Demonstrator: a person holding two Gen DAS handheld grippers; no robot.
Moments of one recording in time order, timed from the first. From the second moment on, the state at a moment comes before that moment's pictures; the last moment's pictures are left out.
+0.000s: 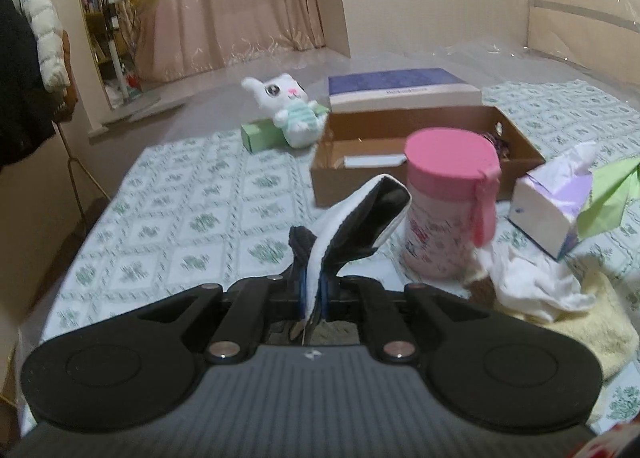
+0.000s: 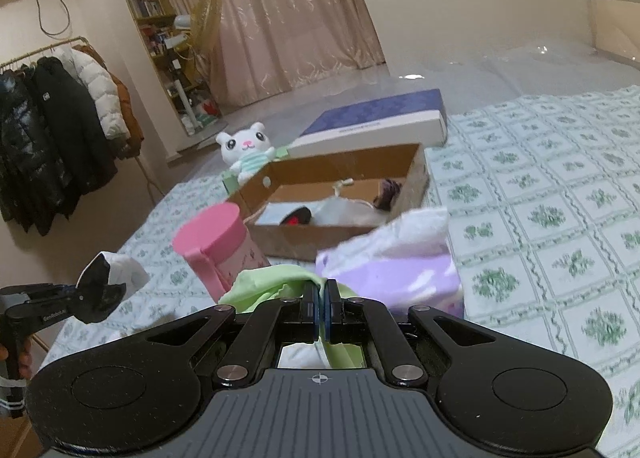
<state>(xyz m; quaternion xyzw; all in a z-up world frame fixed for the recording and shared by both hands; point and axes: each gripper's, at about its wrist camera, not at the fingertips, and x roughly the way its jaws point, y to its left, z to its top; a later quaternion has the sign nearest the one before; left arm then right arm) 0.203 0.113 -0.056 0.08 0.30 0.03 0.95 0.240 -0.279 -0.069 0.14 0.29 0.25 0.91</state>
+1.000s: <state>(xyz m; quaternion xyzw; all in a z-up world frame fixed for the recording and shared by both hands) 0.389 0.063 -0.008 0.14 0.25 -0.06 0.96 0.404 -0.239 -0.032 0.14 0.25 0.27 0.92</state>
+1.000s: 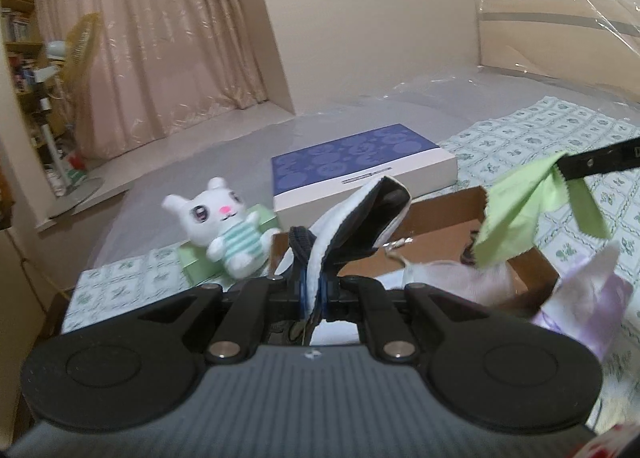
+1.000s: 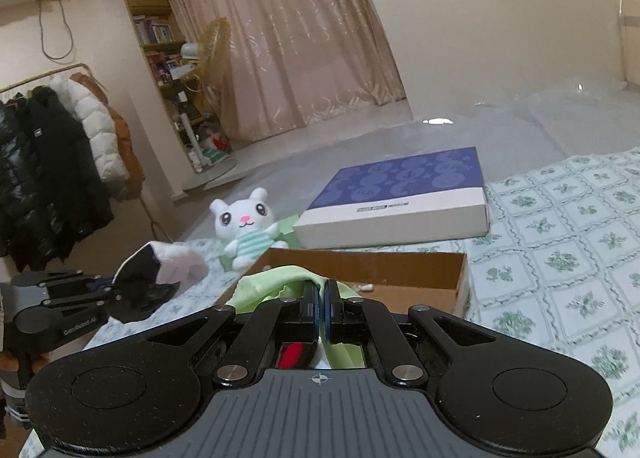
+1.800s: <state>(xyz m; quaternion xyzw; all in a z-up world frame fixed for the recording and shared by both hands) 0.494 0.062 -0.079 0.14 0.28 -0.09 0.94 0.471 -0.213 -0.078 0.12 0.28 0.26 0.92</state>
